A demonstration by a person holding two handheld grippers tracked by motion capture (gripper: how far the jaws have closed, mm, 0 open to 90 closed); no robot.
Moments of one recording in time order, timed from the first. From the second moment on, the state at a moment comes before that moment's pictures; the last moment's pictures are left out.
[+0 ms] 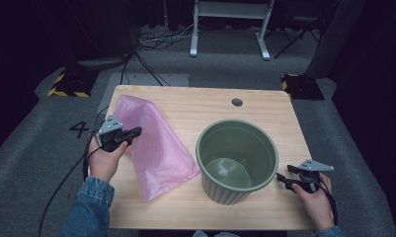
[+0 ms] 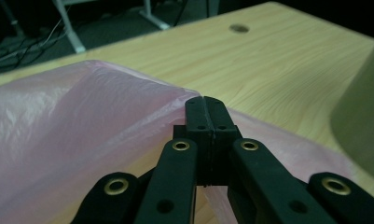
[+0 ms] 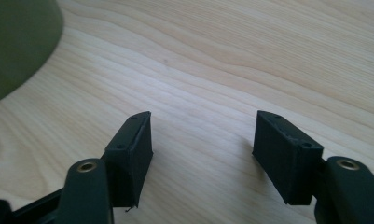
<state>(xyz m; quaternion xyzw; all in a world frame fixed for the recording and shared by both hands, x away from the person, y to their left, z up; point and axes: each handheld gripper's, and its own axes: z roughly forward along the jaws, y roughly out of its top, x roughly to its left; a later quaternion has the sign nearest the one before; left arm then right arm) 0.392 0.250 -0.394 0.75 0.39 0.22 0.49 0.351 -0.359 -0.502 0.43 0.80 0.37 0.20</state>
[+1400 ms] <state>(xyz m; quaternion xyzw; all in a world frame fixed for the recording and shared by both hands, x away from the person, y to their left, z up) 0.368 0.240 -0.293 0.76 0.27 0.24 0.54 0.343 -0.292 -0.503 0.38 0.82 0.42 0.12</state>
